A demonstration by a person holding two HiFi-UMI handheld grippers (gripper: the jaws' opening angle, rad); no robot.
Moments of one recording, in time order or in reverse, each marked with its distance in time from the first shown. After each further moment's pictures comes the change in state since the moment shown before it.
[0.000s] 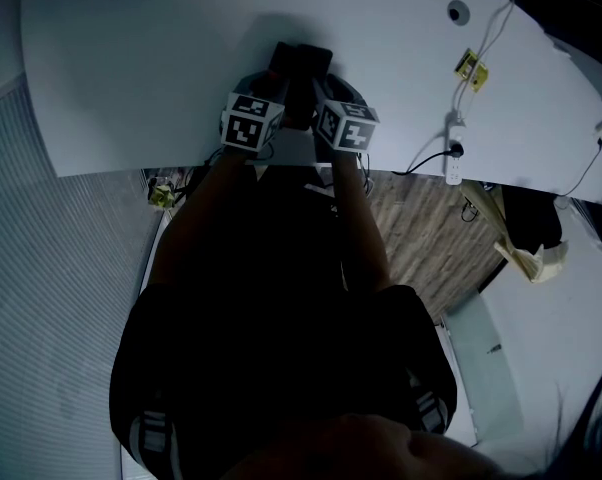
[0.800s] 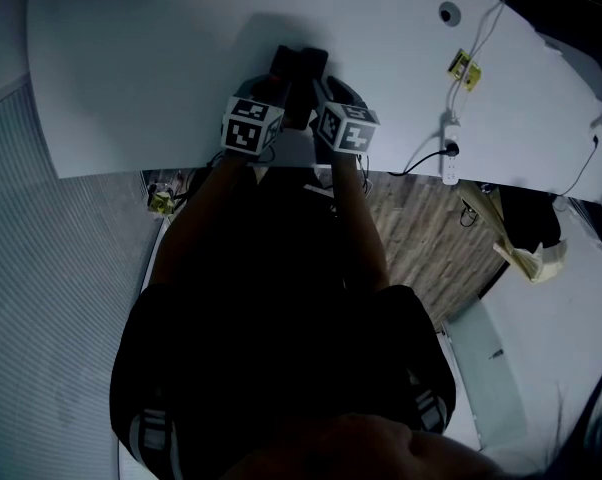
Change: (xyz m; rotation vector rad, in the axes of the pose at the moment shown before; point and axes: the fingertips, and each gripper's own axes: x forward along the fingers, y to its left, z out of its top) left arm -0.015 -0.016 0.013 -0.001 -0.043 -0.023; right arm -0.017 0.003 0.011 0.005 -0.039 0.001
